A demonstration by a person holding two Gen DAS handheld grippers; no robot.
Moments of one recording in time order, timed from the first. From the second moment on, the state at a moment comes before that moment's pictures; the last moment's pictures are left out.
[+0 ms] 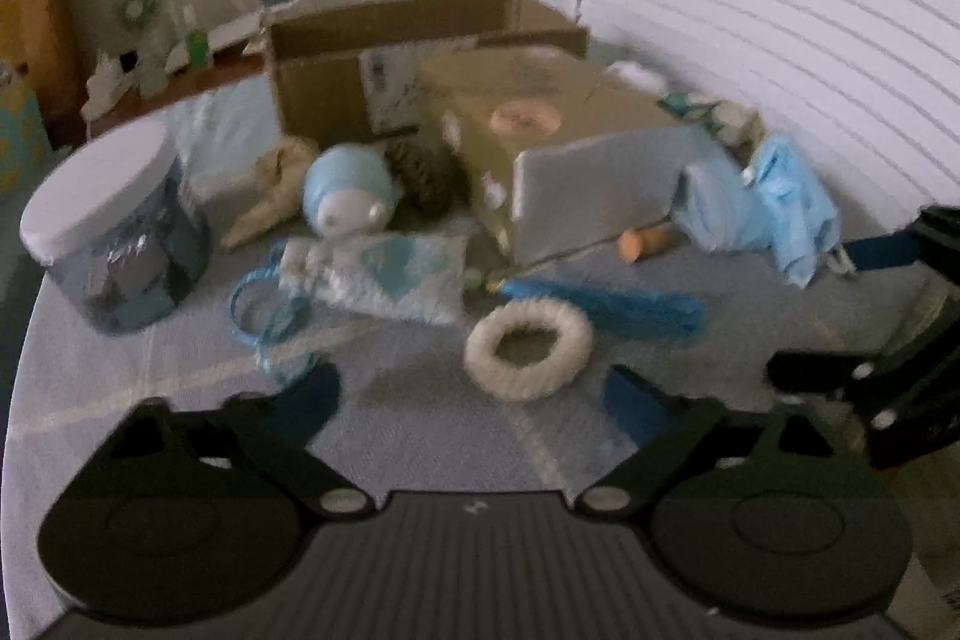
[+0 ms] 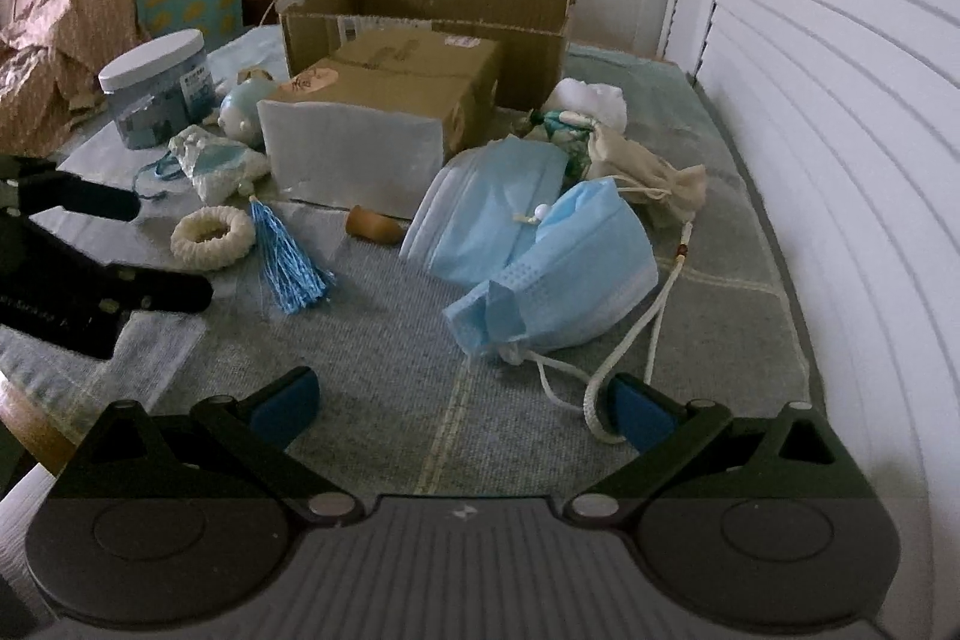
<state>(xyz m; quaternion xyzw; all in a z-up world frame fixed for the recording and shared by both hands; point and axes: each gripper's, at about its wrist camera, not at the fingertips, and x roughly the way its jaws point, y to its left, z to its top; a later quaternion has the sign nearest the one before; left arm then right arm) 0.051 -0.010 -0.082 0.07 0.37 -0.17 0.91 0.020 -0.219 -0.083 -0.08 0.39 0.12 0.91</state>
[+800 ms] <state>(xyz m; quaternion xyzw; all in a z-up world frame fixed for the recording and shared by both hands) 0.059 -0.017 -0.079 0.04 0.38 -0.20 0.90 0.019 -0.230 -0.055 -0.09 0.34 0.09 0.93</state>
